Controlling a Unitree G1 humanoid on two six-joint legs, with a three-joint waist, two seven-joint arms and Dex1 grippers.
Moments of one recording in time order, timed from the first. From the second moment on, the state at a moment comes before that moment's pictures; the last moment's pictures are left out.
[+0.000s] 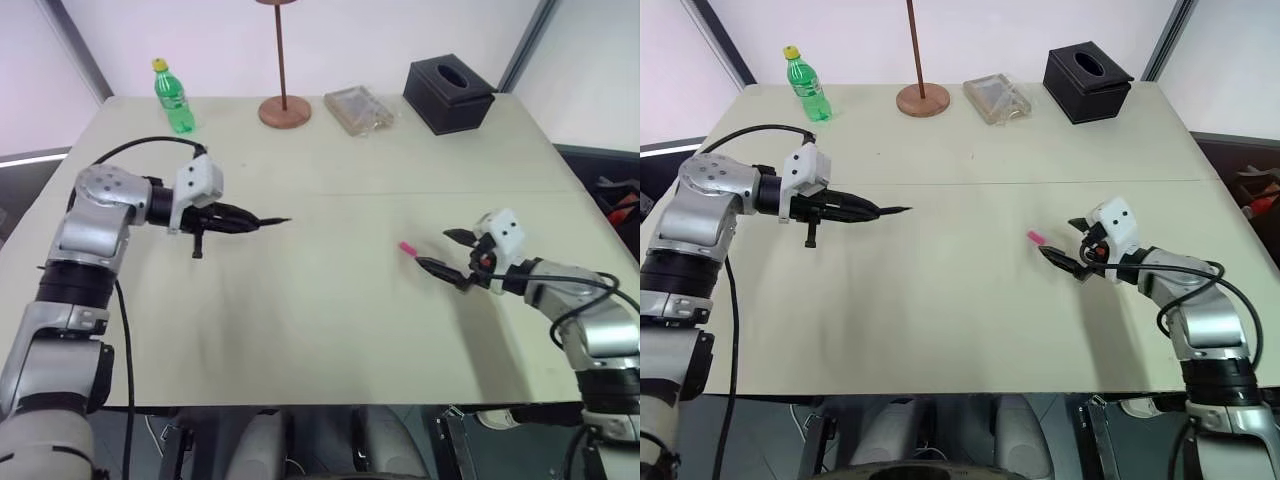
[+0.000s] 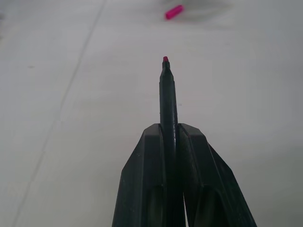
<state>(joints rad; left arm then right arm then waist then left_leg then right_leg) -0.83 0.76 -0.14 0.40 -0.19 0.14 -1.49 -0.29 -0.68 -0.09 0.02 0.35 0.47 0.80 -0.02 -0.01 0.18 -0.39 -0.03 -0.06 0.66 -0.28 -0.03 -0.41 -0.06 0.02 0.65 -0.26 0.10</state>
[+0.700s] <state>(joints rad) -0.74 0.76 -0.13 0.26 -0.20 0.19 -1.45 -0.40 -0.56 -0.03 0.26 0.27 0.35 0.77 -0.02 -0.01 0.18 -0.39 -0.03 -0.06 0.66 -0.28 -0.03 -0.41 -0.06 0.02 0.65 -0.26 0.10</state>
